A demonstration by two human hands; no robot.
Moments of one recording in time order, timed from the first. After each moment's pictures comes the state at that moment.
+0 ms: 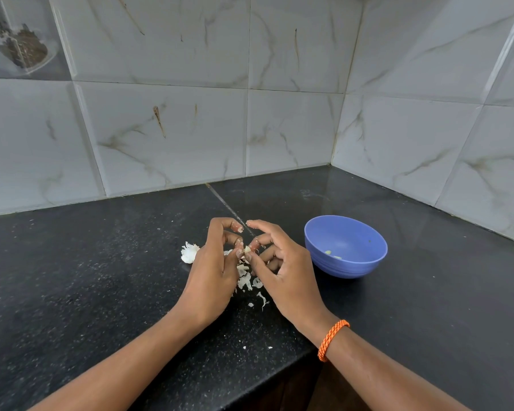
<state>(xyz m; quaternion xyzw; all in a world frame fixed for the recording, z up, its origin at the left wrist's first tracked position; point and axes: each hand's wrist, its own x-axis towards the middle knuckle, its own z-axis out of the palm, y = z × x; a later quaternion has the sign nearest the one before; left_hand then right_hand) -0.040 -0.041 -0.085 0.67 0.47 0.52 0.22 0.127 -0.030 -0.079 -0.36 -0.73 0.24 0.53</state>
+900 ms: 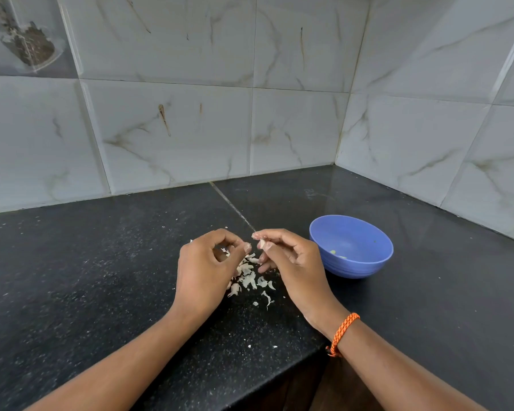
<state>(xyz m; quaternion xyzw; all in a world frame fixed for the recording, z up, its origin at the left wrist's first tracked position) -0.044 -0.049 -0.073 0.61 0.53 0.56 0.17 0.133 -0.023 -0.077 -0.34 -0.64 0.42 0.55</state>
